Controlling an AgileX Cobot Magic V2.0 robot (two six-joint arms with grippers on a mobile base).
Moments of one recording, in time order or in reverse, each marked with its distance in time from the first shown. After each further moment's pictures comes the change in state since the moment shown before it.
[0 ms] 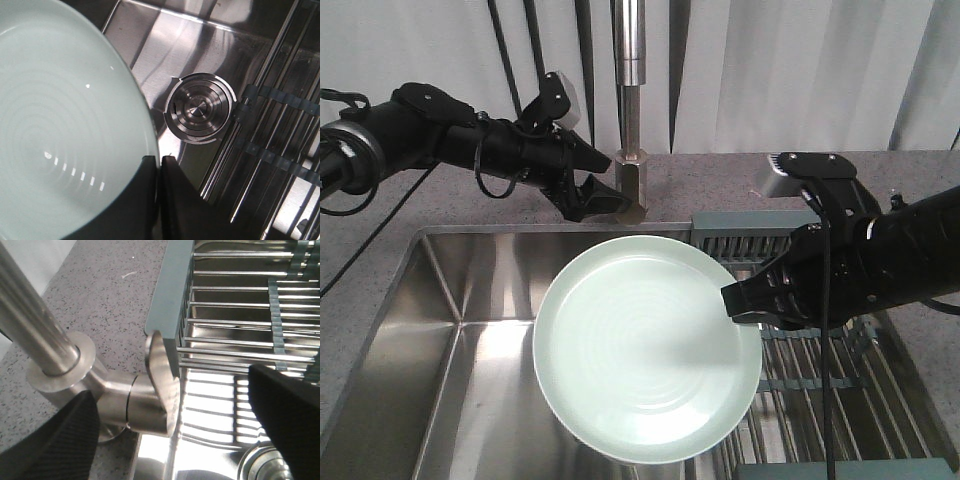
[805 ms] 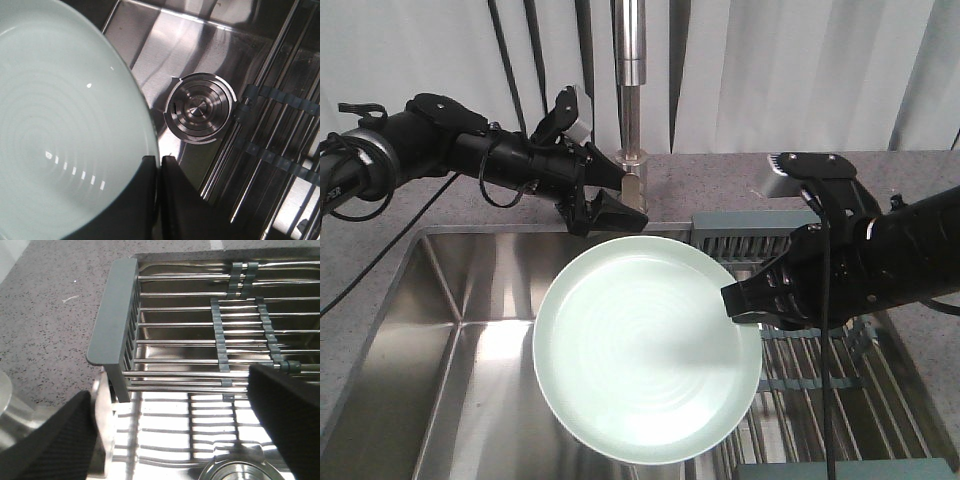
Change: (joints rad) left arm -0.020 0.024 -0.004 -0.069 0.160 0.048; right arm 0.000 0.000 0.000 0.000 0.000 0.000
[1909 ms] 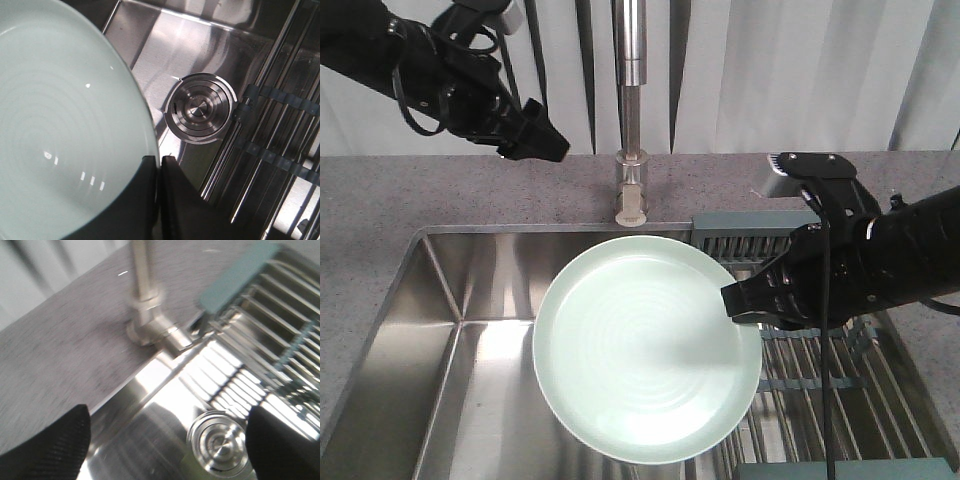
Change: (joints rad) left arm 0.011 -0.382 0.000 0.709 -0.039 -1.006; right arm 0.000 0.000 0.000 0.000 0.000 0.000
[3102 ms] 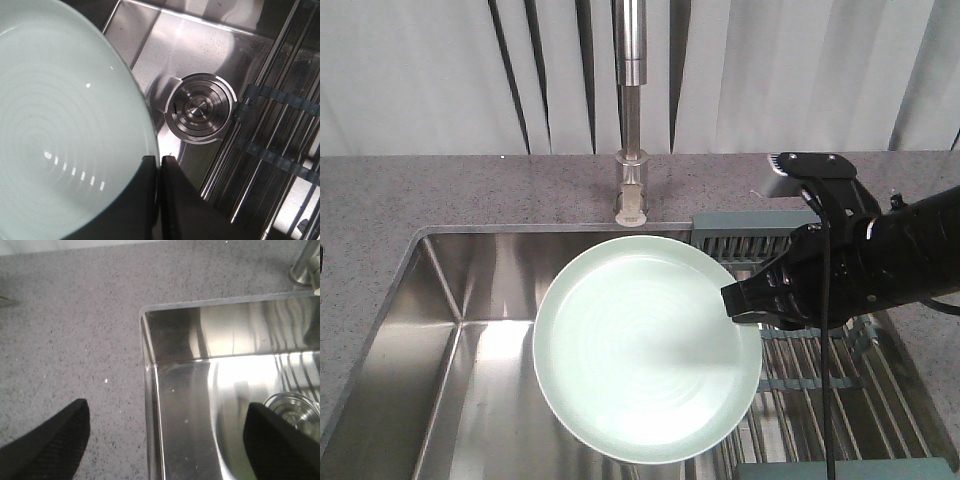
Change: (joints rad) left arm 0.003 -0.952 0.933 0.623 -0.226 -0.782; right arm 0.000 0.000 0.000 0.000 0.000 0.000
